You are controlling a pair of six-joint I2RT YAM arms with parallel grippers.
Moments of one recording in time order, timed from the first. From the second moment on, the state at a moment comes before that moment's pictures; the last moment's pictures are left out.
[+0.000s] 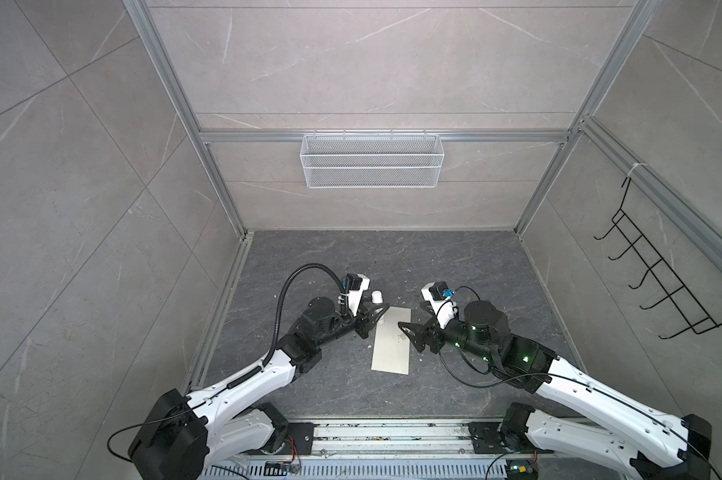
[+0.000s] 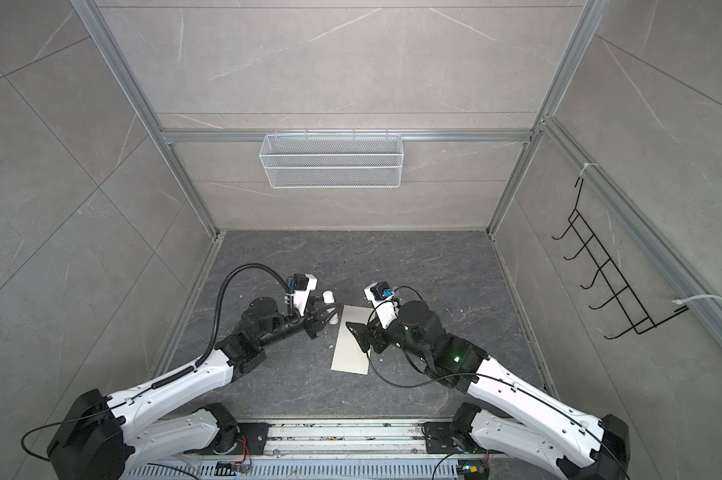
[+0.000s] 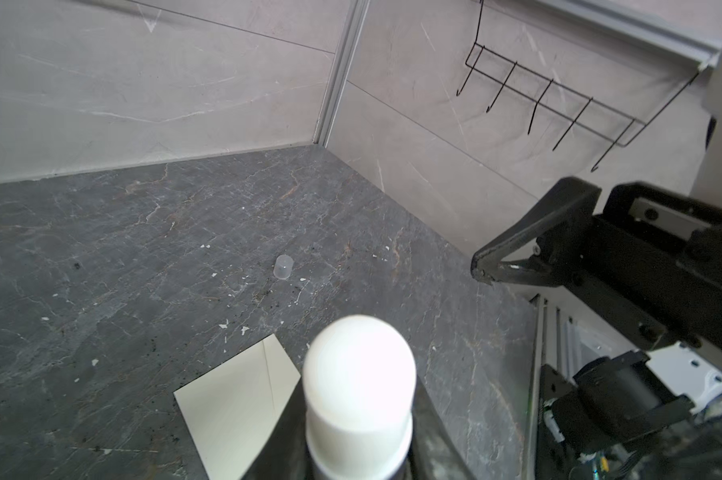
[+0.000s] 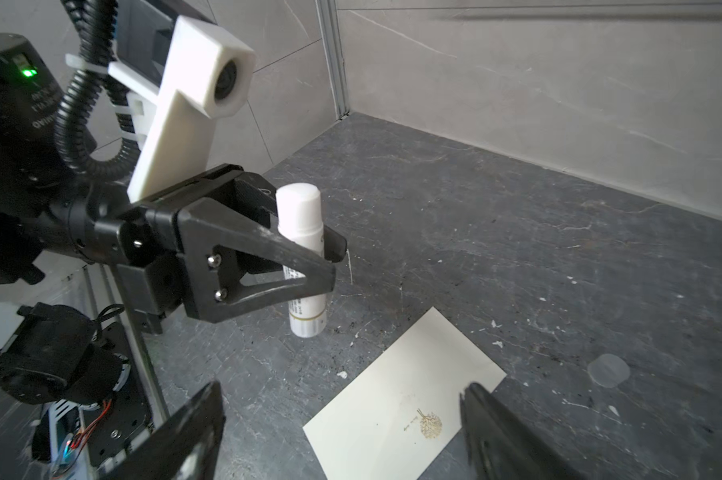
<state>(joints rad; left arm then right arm) -0.73 1.10 0.58 0.37 0.32 -0.25 0.88 0.92 0.80 -0.24 -0.01 0.18</state>
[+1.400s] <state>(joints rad) -0.80 1.13 0.61 0.31 0.30 -0.03 0.90 1.27 1.11 -0.36 -0.02 0.28</state>
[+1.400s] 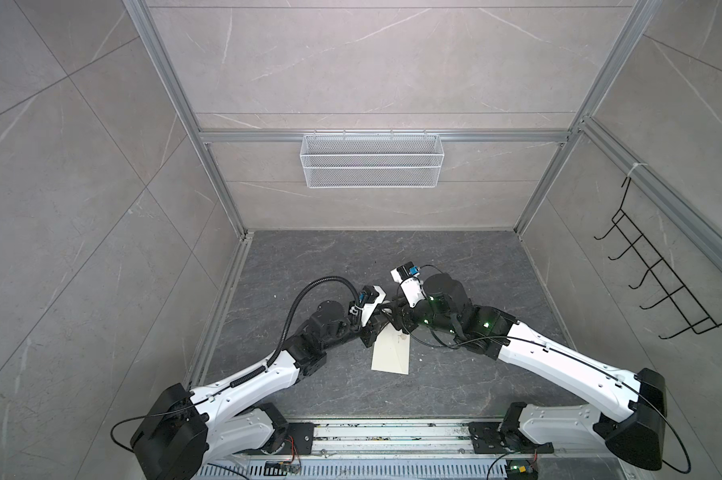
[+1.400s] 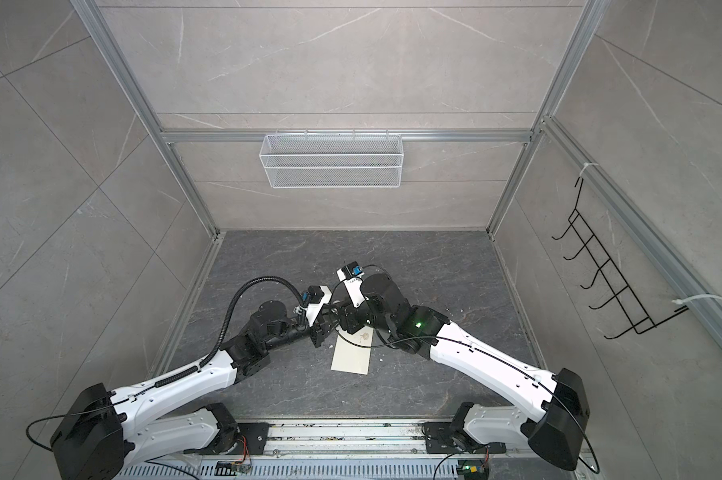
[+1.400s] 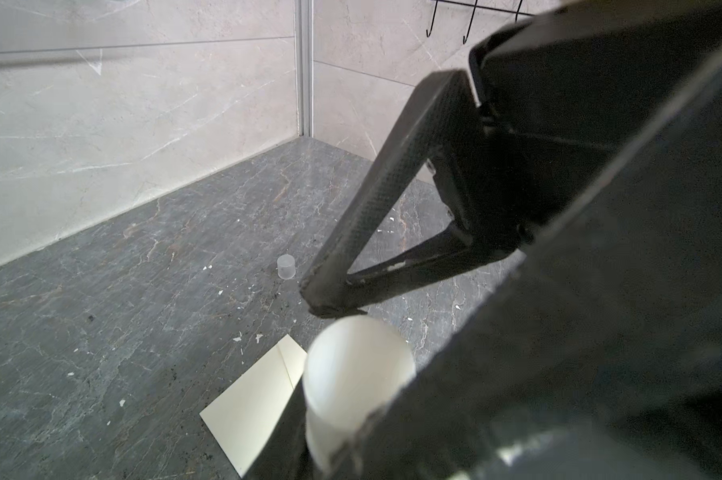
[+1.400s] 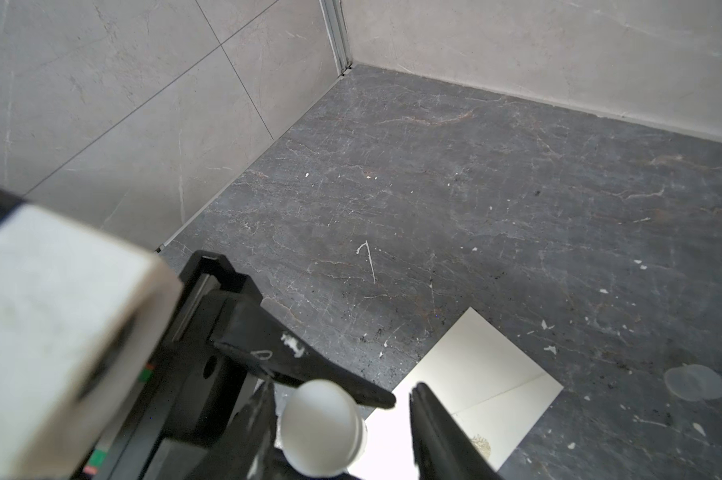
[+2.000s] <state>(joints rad) -0.81 1.14 0.62 0.27 0.30 -0.03 0.92 1.29 1.14 -0.40 0.02 0.26</state>
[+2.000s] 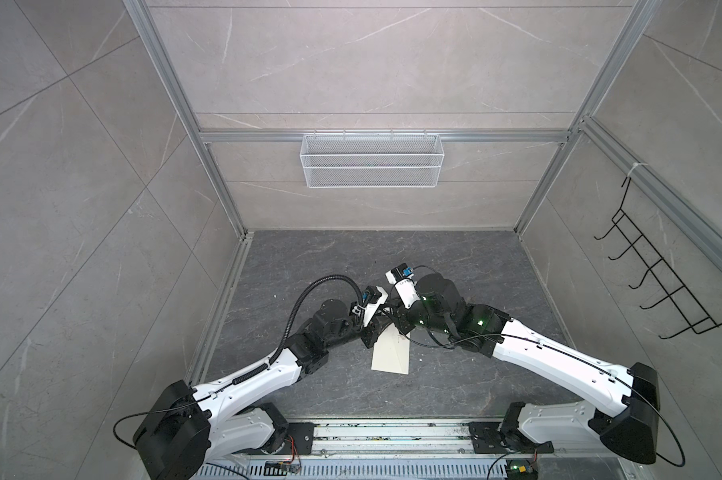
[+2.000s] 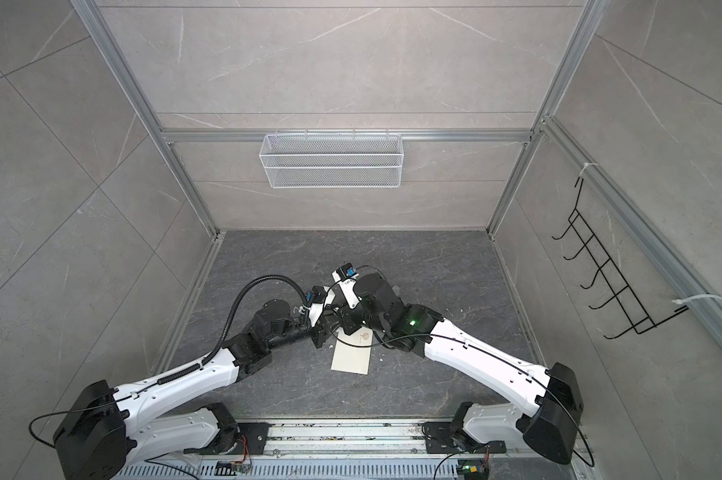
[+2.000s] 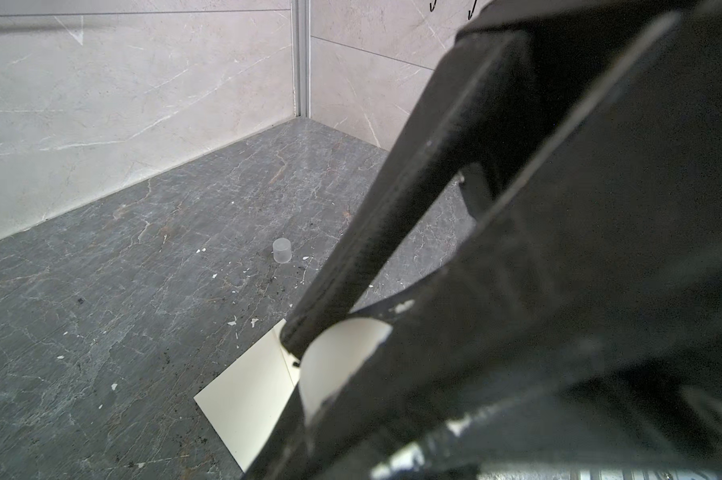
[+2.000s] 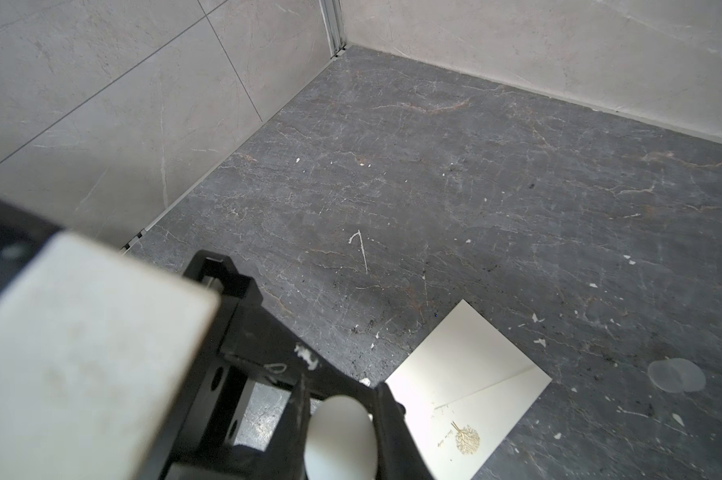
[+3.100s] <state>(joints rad) -0.81 1.23 0.58 0.40 0.25 -0.03 0.89 1.24 1.14 -0.45 0.09 0.32</state>
